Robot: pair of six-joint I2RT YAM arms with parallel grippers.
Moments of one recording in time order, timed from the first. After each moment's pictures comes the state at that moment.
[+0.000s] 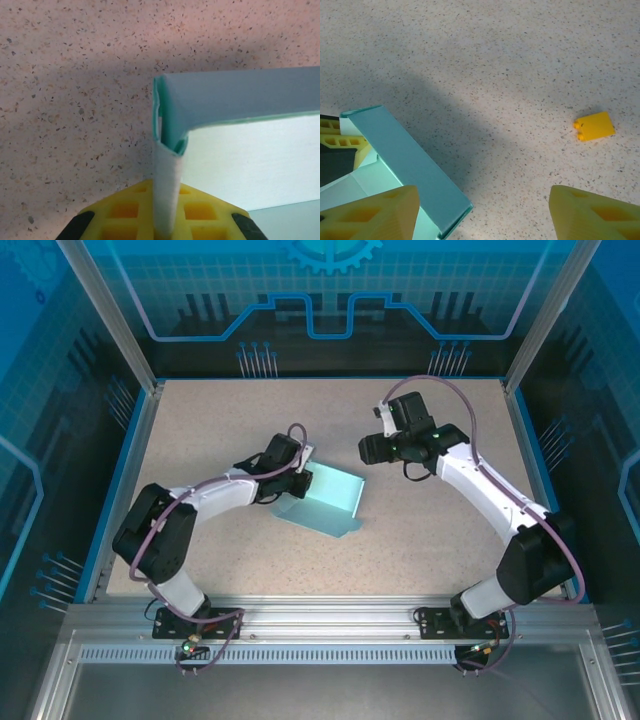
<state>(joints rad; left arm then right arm) -0.51 1.68 1.01 -0.24 0.07 -0.15 0.43 1.50 1.31 -0.69 -0.04 0.18</state>
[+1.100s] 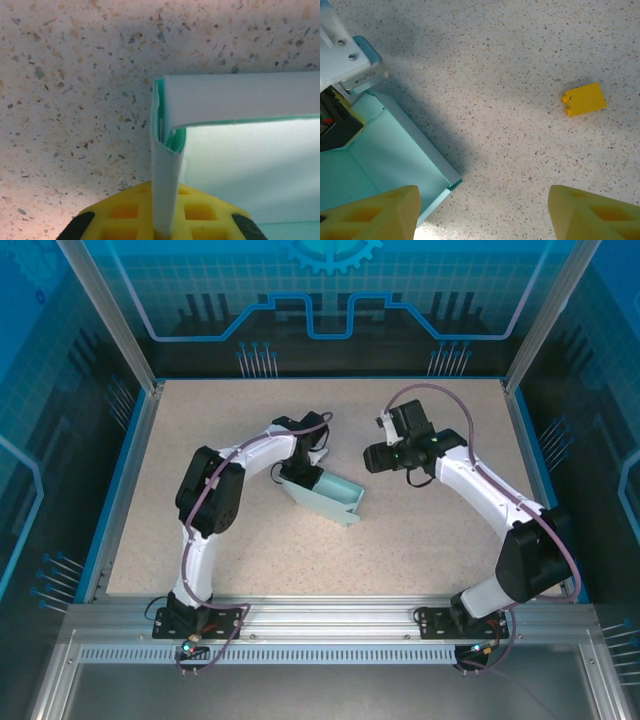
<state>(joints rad) -0.50 2.16 1.68 -1.02 0.05 -0.09 0.42 1.51 1.24 -0.69 -0.03 0.16</state>
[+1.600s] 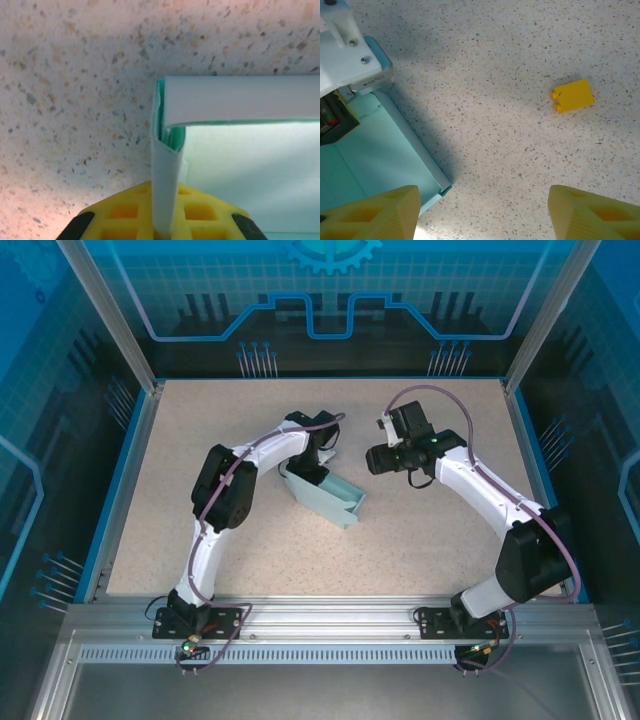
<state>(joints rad) -0.53 2.27 1.85 -1.15 -0.01 0.00 0.41 1.51 1.24 -0.70 0.01 0.15</state>
